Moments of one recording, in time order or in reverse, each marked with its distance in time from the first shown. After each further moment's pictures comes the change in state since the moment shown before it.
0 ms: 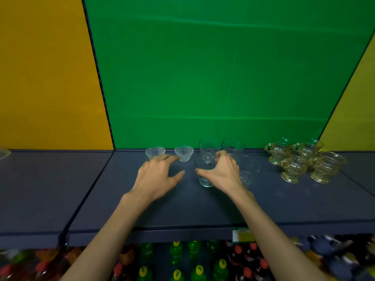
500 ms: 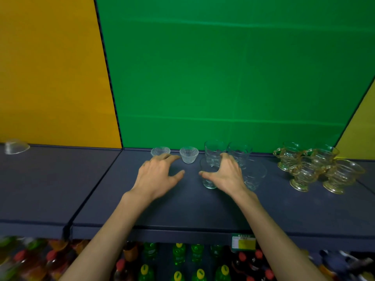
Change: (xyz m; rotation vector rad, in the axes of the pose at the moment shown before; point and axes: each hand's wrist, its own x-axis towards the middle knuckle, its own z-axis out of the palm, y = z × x) left_hand 0.000 0.006 -0.001 0.050 0.016 -0.085; right_hand 0.017 0.012 0.002 -0.076 -0.107 -0.050
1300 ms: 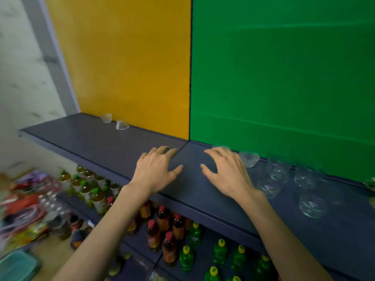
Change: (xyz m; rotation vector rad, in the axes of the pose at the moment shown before) left_hand -0.104 -0.056 -0.073 0.323 0.090 -0.372; right_hand -0.046 -0.096 0.030 -0.121 -0.067 -0.860
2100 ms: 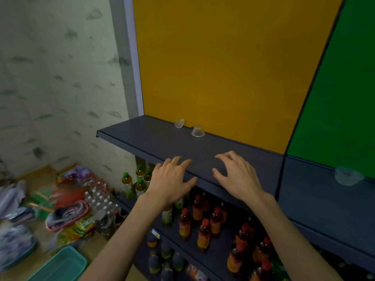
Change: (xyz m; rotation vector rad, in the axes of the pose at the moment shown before) left_hand -0.034 -0.354 0.001 0.022 -0.067 -0.066; right_hand 0.144 -0.303 0.154 0.007 -0.080 -0.014
